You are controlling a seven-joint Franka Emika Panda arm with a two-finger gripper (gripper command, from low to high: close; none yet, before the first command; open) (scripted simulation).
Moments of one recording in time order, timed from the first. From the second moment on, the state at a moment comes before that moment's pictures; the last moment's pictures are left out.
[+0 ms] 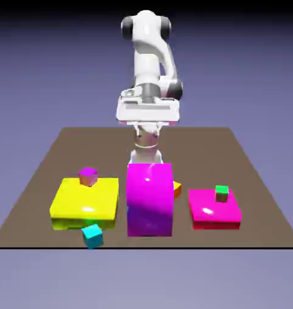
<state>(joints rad) 0.00 -0.53 0.03 -2.81 -0.04 2.99 0.74</state>
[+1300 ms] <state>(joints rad) 0.06 0.44 1.01 -2.89 -1.73 2.16 1.01</state>
